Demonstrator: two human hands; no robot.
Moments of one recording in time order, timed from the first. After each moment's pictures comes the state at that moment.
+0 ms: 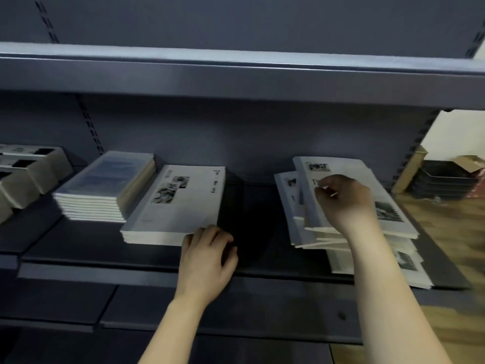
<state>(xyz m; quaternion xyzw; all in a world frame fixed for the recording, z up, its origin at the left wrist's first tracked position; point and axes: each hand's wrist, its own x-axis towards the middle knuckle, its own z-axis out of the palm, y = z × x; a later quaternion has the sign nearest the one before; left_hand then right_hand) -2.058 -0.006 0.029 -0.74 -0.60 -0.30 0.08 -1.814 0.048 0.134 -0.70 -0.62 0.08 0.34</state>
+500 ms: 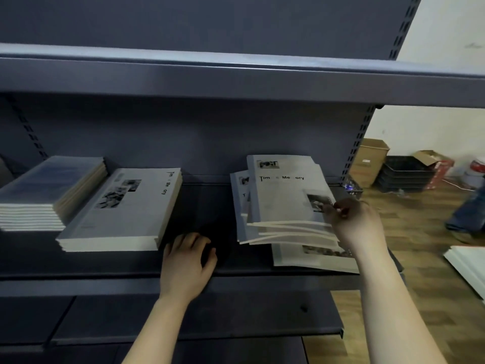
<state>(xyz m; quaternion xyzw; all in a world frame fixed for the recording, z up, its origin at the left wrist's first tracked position) -1.991 0.016 -0.009 -0.73 -0.64 -0.23 0.06 -1.680 0.027 0.088 -0.76 -0.55 0.02 0.35</state>
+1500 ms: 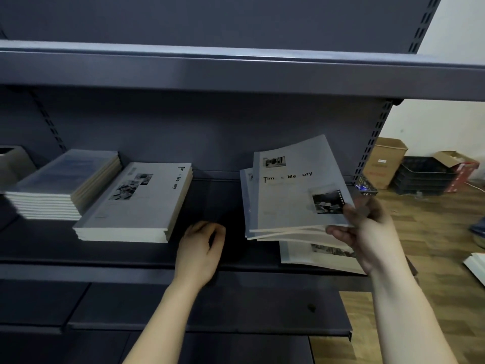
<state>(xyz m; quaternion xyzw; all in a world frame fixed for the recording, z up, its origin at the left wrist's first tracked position) -1.977 0.012 0.018 -0.67 -0.62 -0.38 -0.16 -1.701 -0.006 0.105 -0.51 -0.34 0.47 0.64</state>
